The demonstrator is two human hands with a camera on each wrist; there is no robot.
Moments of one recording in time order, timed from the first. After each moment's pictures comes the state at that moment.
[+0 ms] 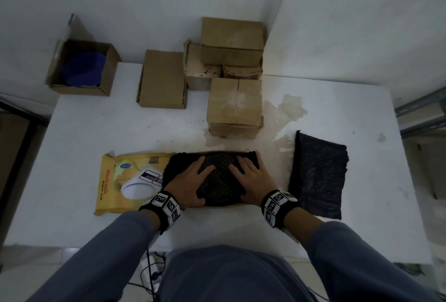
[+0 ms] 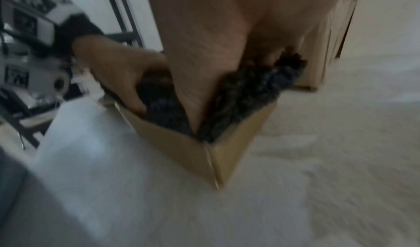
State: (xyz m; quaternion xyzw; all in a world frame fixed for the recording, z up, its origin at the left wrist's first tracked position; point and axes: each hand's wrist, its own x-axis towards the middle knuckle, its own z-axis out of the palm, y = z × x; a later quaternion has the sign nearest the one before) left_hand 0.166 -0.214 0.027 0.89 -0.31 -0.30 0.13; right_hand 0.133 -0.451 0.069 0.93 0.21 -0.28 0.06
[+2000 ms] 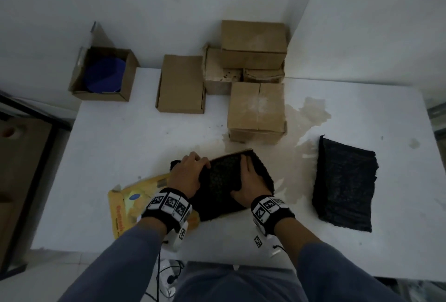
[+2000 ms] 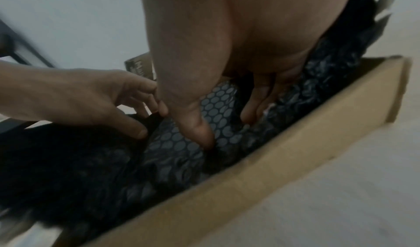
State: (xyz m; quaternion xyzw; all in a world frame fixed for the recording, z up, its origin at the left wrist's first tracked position) left_hand 0.200 -0.182 0.059 0.95 -0.17 -0.24 0.11; right_hand 0.157 -0.386 0.045 0.92 -0.06 -0.31 -0.25
